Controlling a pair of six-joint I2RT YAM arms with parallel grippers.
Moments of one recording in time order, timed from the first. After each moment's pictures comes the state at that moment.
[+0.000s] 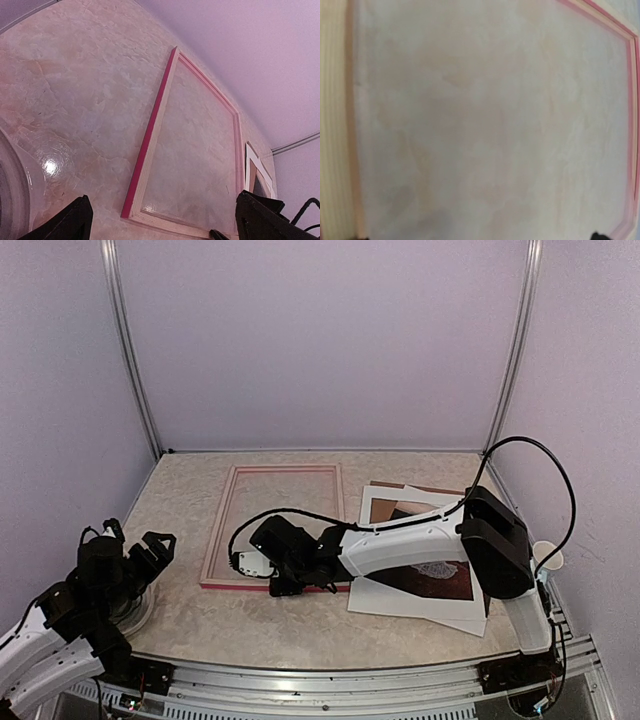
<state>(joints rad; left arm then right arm) -0.61 0.31 0.28 -0.44 -0.43 -1.03 1.21 2.22 1.64 -0.25 0.46 -0.68</state>
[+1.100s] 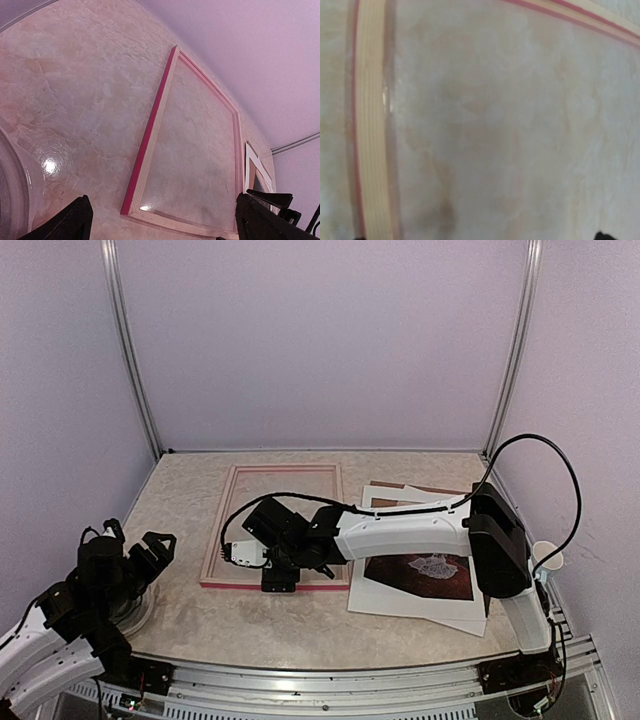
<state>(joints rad) -0.61 0.31 0.28 -0.44 -0.43 -1.03 1.20 2.23 1.81 -0.46 0.32 -0.60</state>
